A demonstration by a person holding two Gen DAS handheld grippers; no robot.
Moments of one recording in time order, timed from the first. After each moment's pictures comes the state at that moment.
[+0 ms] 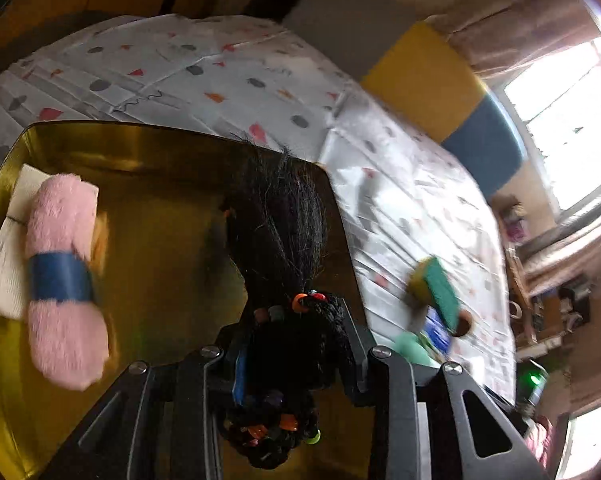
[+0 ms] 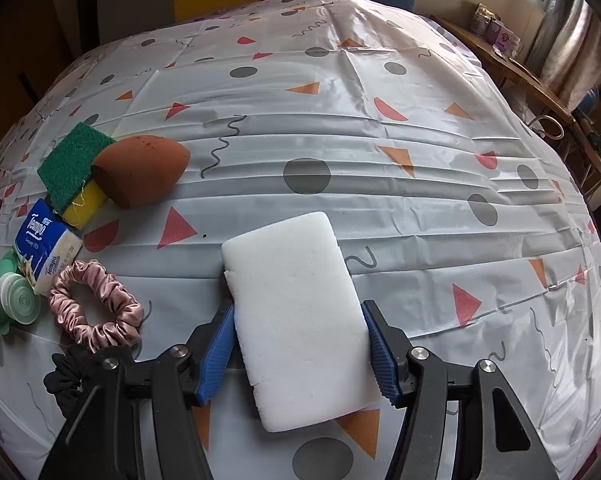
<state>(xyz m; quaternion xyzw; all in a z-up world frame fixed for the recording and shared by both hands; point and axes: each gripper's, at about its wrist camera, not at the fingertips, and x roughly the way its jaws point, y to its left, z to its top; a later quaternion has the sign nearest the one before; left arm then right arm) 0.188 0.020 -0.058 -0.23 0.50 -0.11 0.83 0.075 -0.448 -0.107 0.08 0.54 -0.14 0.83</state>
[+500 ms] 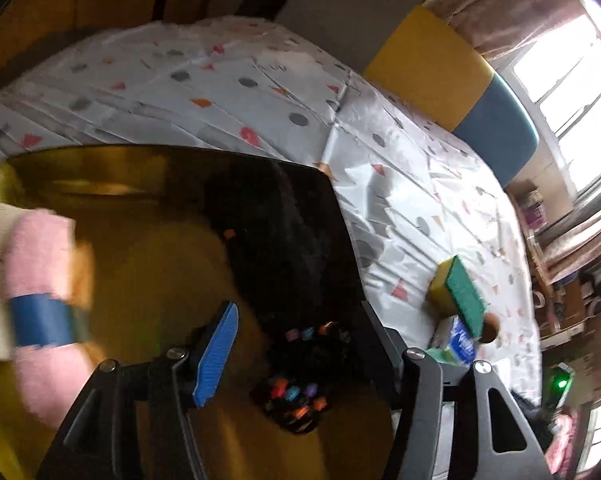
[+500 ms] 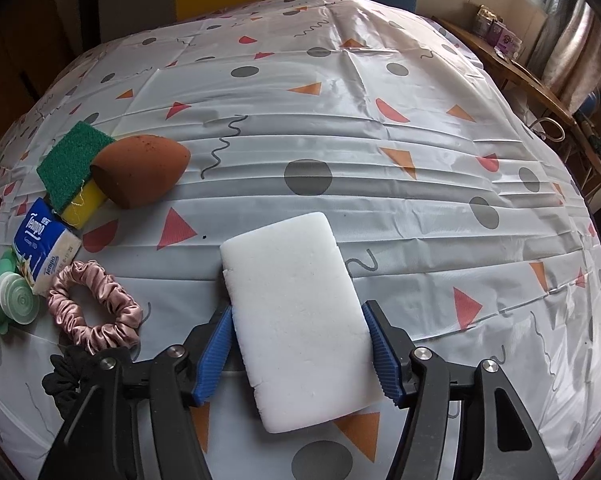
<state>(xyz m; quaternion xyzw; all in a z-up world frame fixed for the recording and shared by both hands) 0.194 0.007 -0.059 -0.17 0.50 -0.10 0.84 0.078 -0.451 -0.108 0.08 0.54 -0.14 0.83</state>
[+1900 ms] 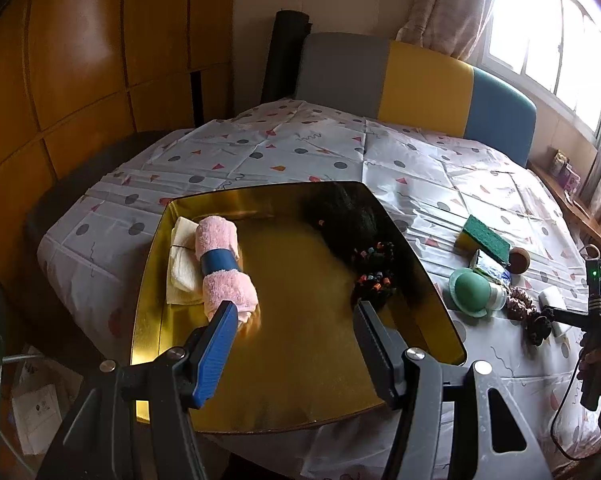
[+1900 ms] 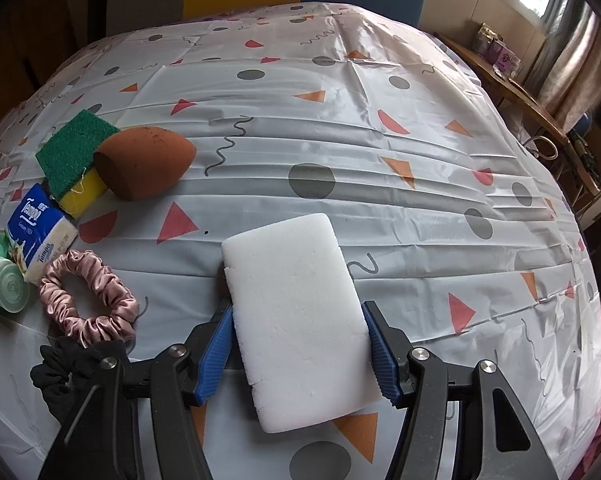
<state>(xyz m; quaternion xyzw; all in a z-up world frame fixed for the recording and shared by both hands) 0.039 0.035 0.001 -0.03 0.39 -0.01 0.92 0.072 -0.439 -0.106 0.04 0.53 -0.15 0.83</state>
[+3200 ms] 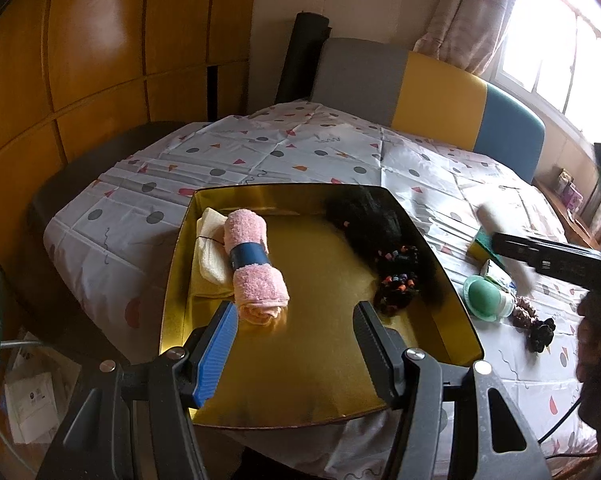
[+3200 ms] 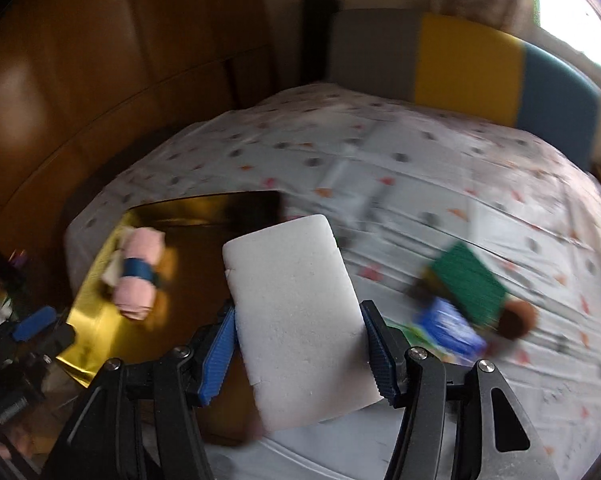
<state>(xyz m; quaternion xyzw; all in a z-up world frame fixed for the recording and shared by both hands) 0.034 0.070 -0.003 -0.06 0.38 0.00 0.92 0.107 -0.158 0.018 0.00 0.43 0.15 0.89</state>
